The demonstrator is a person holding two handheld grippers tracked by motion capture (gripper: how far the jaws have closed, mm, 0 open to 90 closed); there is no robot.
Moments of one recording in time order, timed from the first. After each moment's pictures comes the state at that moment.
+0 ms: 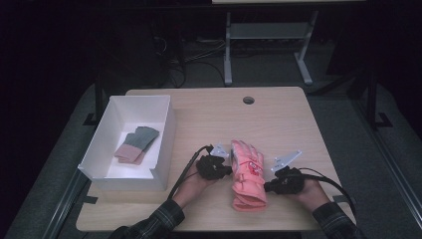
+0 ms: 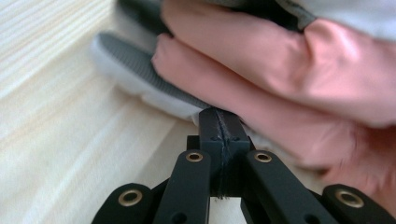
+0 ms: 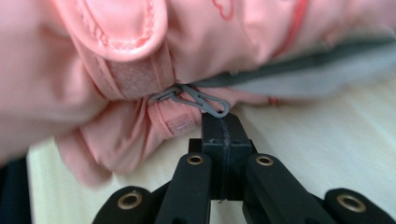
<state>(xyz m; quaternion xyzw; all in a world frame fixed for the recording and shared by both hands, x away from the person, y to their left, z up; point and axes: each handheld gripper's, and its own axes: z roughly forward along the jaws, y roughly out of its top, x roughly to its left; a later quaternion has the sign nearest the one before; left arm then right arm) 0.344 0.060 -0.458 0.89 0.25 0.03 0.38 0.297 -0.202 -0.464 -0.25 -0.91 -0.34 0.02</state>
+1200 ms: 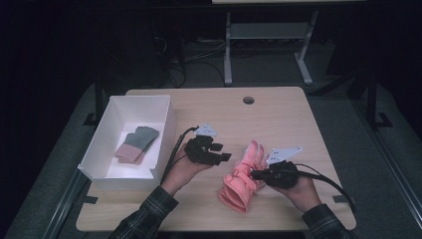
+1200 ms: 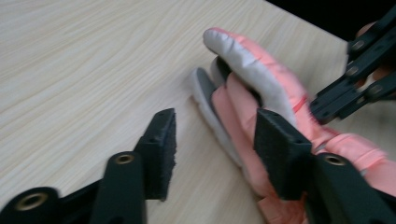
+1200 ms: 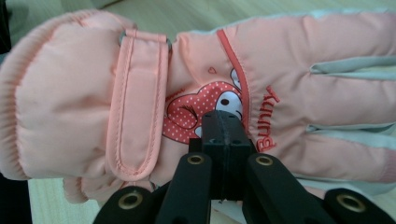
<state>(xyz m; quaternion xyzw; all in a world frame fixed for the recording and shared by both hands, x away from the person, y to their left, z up) 0.354 0.084 -0.396 0.85 0.29 0.02 0.43 0.294 -0.180 -0.430 -0.29 -0.87 -0.40 -0.06</state>
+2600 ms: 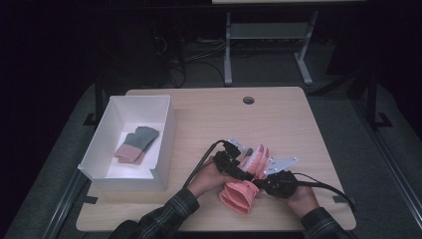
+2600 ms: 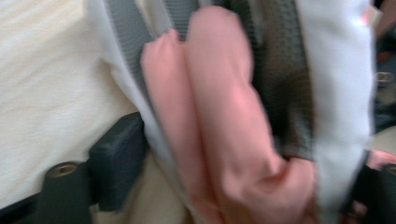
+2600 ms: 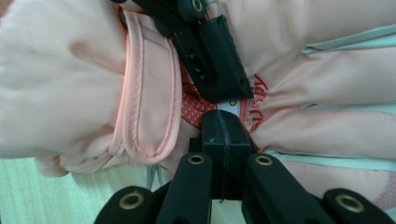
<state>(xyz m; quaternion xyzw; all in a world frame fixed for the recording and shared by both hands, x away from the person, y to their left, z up) 0.364 0.015 -0.460 0.89 0.28 -0.10 0.35 0.280 -0.179 -0.455 -0.29 -0.88 -0.36 -0.07</state>
